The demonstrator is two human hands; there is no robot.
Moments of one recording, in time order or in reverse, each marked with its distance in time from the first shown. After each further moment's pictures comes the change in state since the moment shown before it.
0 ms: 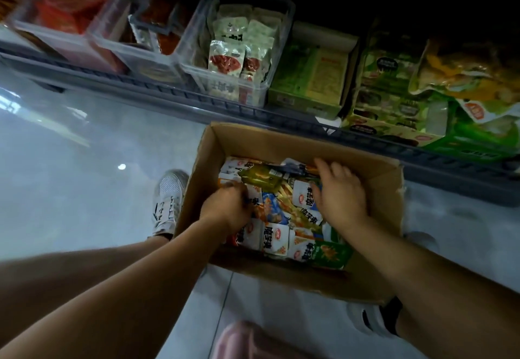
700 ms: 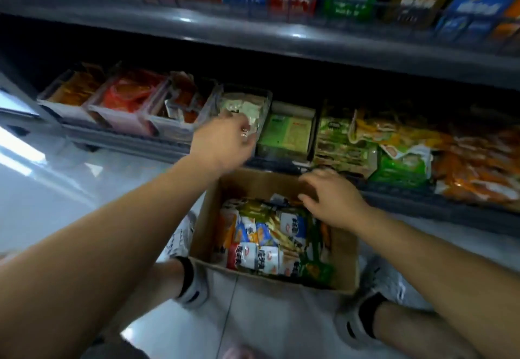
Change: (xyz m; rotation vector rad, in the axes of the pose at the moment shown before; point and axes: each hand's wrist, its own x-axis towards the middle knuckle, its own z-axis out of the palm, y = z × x) left_hand -0.080 0.084 -0.201 0.100 0.622 0.332; right_hand -0.043 -0.015 -0.177 0.129 -0.019 -0.216
